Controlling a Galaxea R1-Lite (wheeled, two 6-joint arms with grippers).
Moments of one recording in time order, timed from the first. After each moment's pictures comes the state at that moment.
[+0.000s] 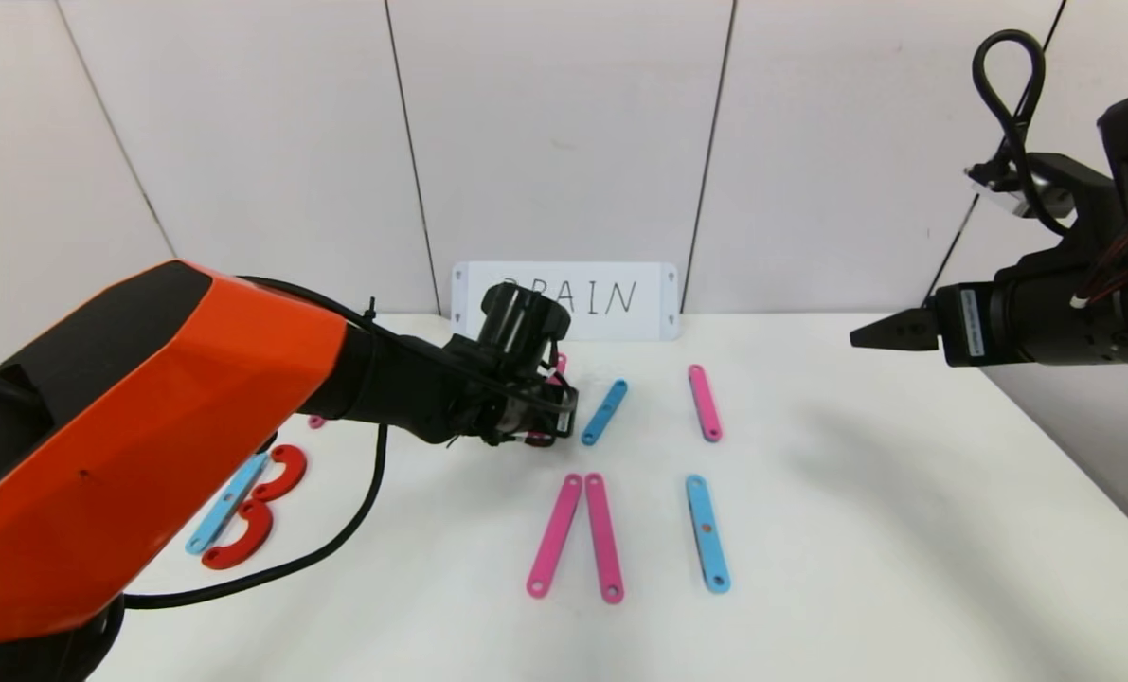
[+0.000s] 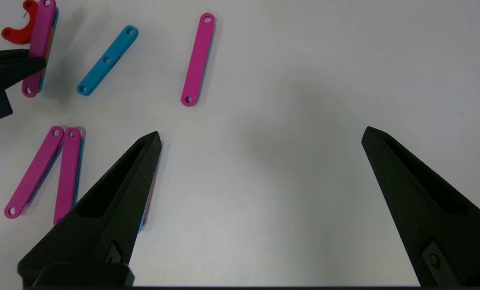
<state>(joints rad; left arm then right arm) -0.61 2.22 -1.50 -0.06 0.18 -0.24 0.22 1.52 -1.25 0.37 -0.03 0.09</state>
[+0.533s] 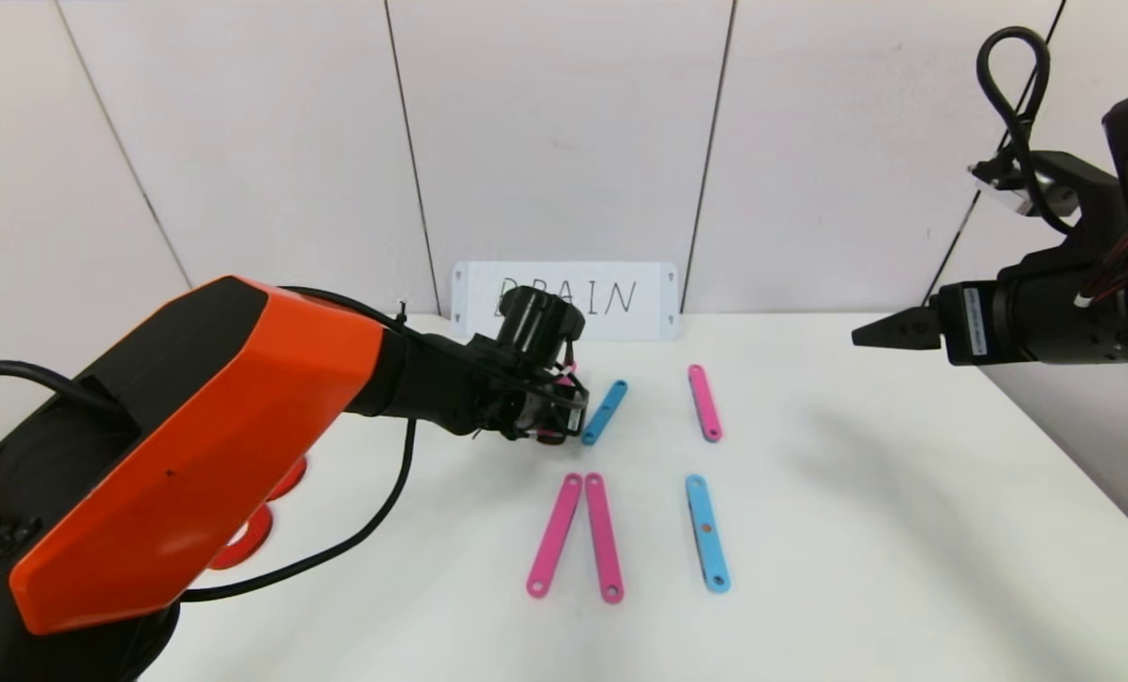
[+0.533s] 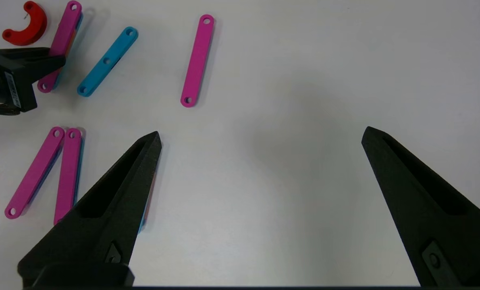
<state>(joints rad) -0.61 2.31 -1.63 0.00 0.19 -0.22 0.22 1.52 -1.25 0.37 -0.03 0.09</state>
